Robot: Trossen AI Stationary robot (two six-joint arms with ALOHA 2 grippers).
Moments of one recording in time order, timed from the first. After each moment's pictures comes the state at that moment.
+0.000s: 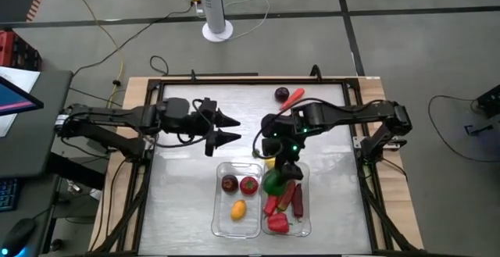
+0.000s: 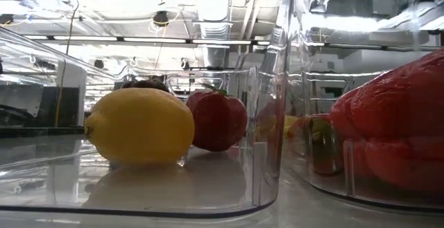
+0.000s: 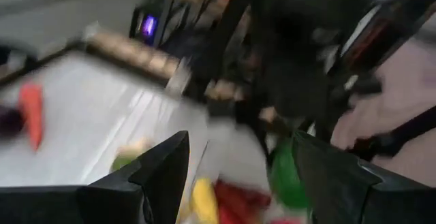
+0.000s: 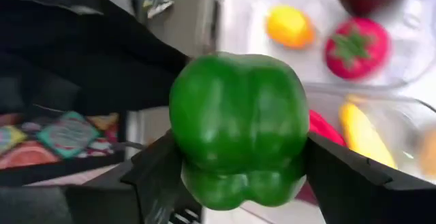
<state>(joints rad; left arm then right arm) -0.02 1.17 1.08 -0.10 -0.01 -0.45 0.09 1.69 1.70 -1.05 -0.63 0.26</state>
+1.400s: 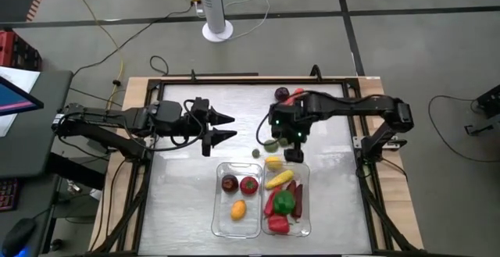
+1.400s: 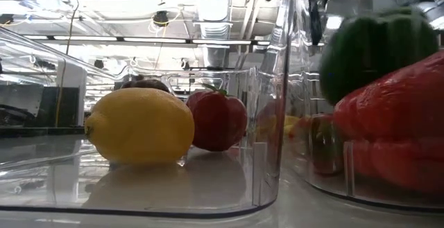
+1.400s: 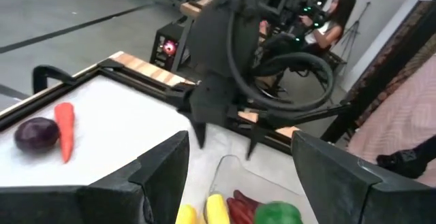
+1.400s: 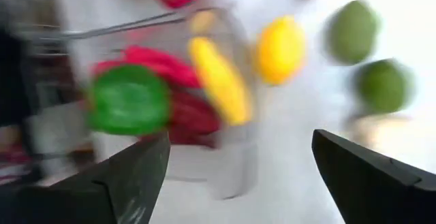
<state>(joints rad) -0.08 1.12 1.08 -0.13 -0.17 -0.43 -0.06 1.66 1.58 -1.28 -0.32 0.16</state>
